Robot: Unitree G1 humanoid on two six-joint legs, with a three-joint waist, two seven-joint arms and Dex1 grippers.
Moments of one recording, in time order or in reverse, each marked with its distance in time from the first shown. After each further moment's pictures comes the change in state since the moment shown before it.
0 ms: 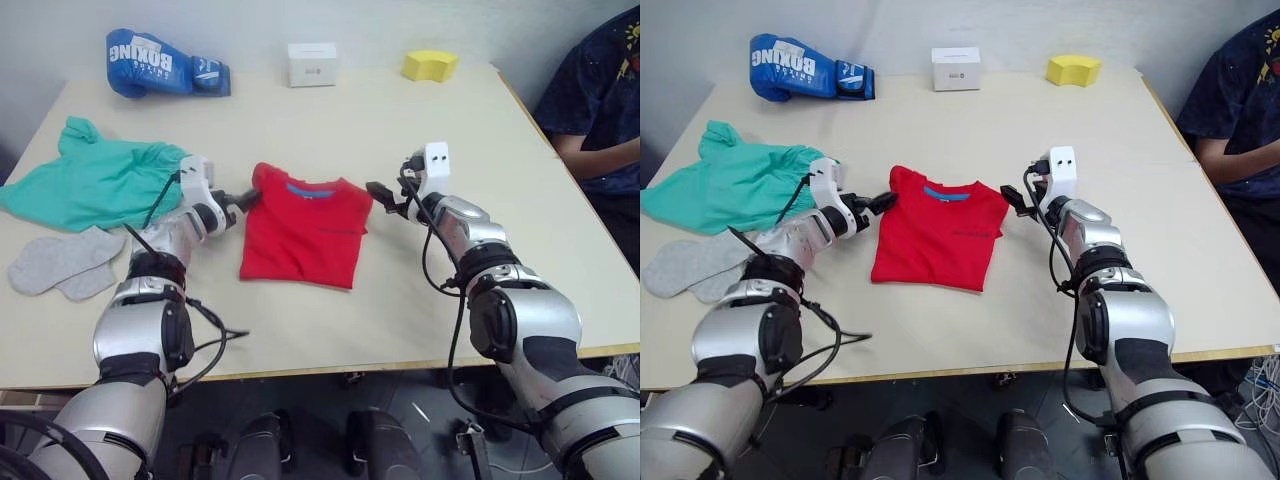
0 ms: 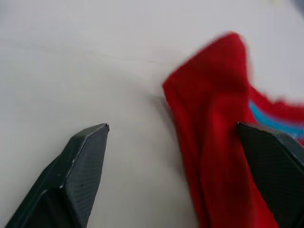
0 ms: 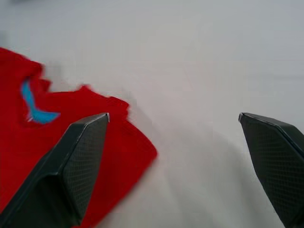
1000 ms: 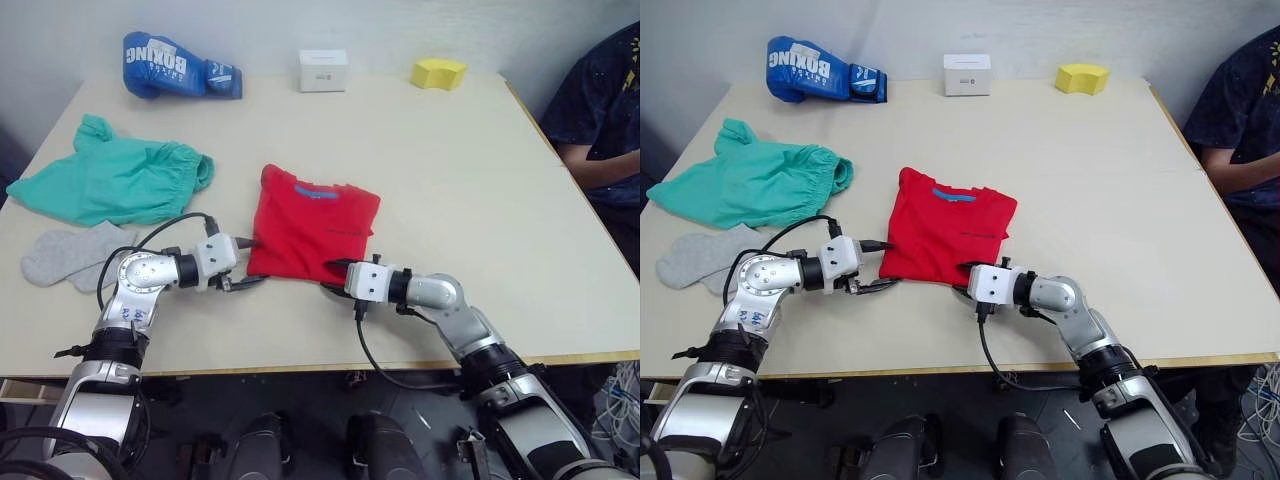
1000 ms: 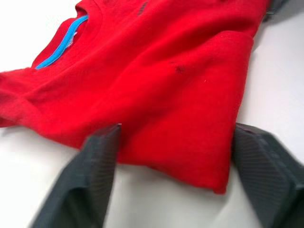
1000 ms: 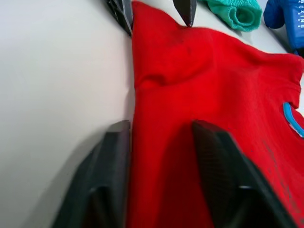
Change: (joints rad) left arm 0.416 0.188 -0.268 -0.419 0.186 -0.670 -0.456; right arm 0.608 -0.080 0.488 -0.845 -0.275 -0.369 0.163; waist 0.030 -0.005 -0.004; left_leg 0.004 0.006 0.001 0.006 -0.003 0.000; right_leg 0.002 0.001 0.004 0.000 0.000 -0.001
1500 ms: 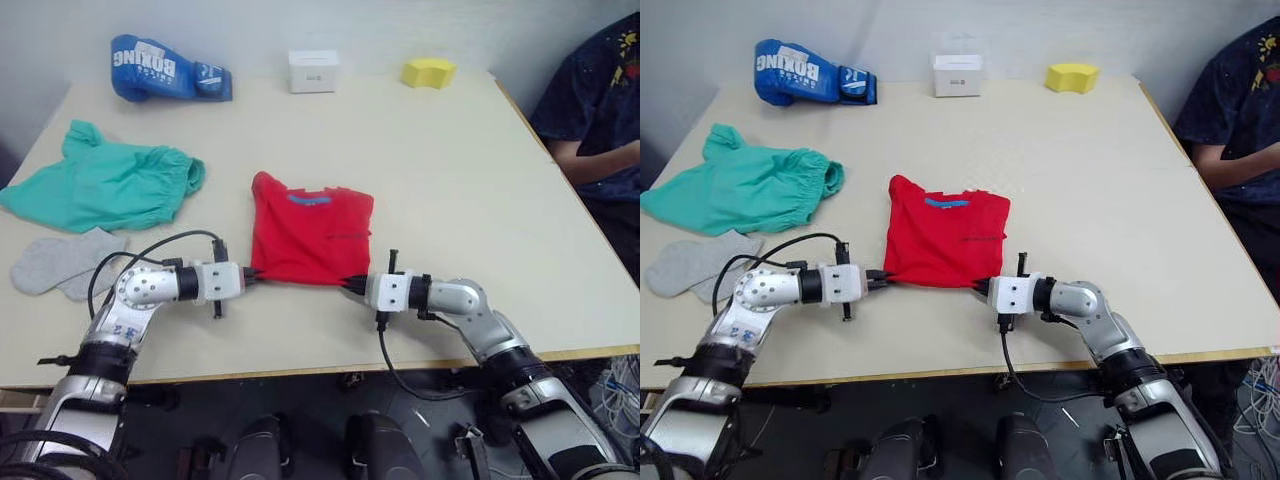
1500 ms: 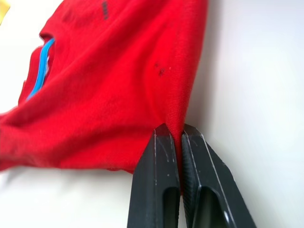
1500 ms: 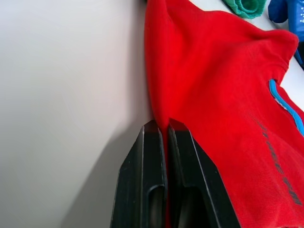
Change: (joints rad) left arm 0.193 0.096 -0.049 -0.251 0.070 -0.136 0.065; right arm 0.053 -0.115 0.001 -0.013 0.044 -0.144 0.065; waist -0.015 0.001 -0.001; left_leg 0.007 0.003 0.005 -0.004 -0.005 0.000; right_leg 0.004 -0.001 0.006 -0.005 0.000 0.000
